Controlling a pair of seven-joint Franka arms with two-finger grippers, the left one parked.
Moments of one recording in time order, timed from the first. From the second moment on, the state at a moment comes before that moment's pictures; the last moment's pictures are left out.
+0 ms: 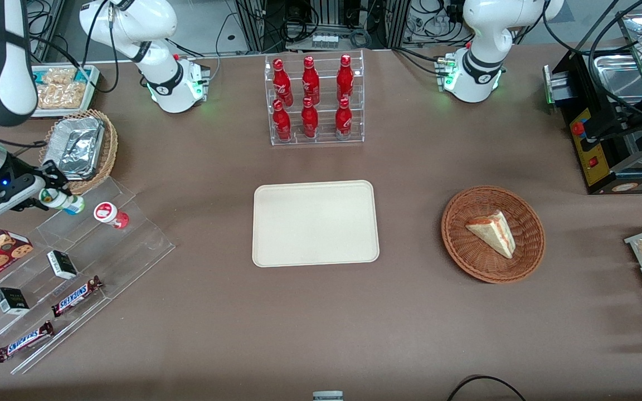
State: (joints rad) arm 0.08 -0.10 -0.24 -2.02 0.02 1.93 -0.76
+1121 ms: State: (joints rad) arm 0.86 0.27 -0.23 -1.81 0.08 2.08 0.49
